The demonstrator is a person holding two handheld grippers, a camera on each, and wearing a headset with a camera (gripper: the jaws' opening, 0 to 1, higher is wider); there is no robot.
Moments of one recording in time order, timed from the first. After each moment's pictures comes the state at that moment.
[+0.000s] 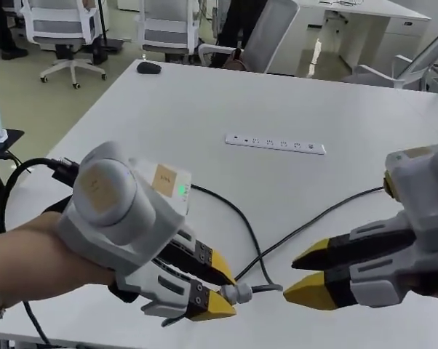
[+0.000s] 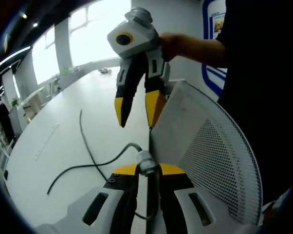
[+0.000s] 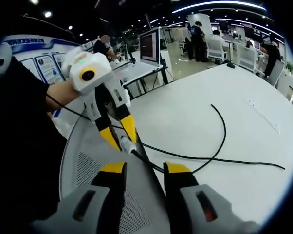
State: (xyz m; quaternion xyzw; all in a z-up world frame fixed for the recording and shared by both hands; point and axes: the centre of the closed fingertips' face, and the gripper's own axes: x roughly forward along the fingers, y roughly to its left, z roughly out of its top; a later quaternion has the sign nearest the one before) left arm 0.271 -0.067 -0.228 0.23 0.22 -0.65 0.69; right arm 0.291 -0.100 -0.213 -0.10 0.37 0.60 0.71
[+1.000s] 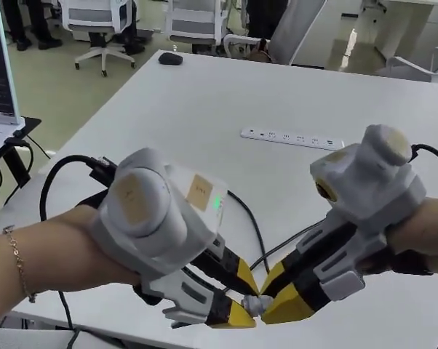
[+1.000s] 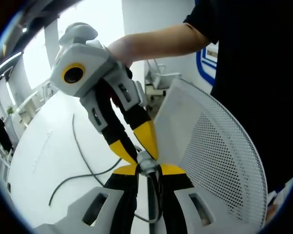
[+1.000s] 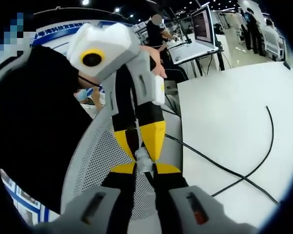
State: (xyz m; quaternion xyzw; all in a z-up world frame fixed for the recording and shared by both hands) left arm 0.266 -0.106 -0.237 0.27 0.23 -0.66 0.67; right arm 0.257 -0.092 -0.242 -0.13 0.39 0.76 0.50
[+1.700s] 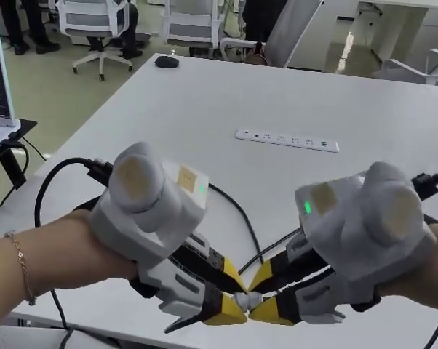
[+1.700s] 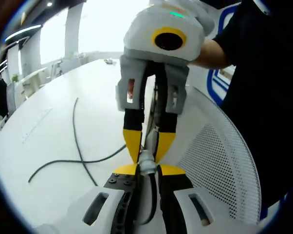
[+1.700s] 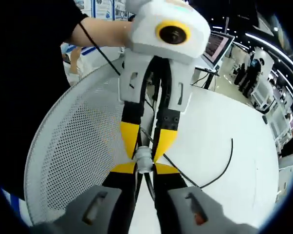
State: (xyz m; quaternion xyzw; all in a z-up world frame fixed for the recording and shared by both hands) left arm 0.276 -0.103 -0.245 0.15 0.30 -0.63 0.70; right arm 0.270 -0.093 -0.251 -0.38 0.22 0.69 0.58
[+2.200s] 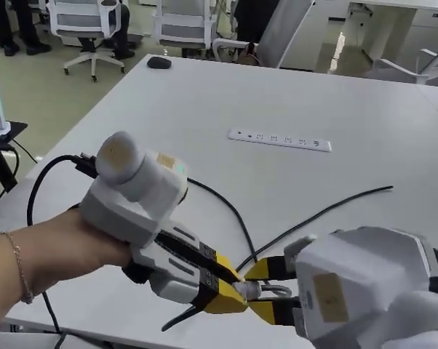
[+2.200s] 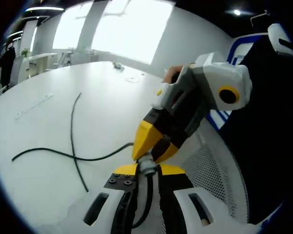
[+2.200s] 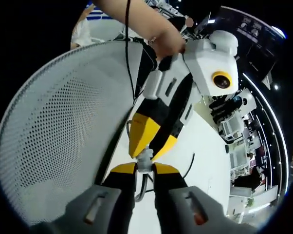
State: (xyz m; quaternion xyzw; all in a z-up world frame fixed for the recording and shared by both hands) left arm 0.284 -0.105 -0.237 0.03 0.32 -0.63 0.71; right arm 0.281 -0.093 -0.245 -0.51 0.09 0.61 0.60
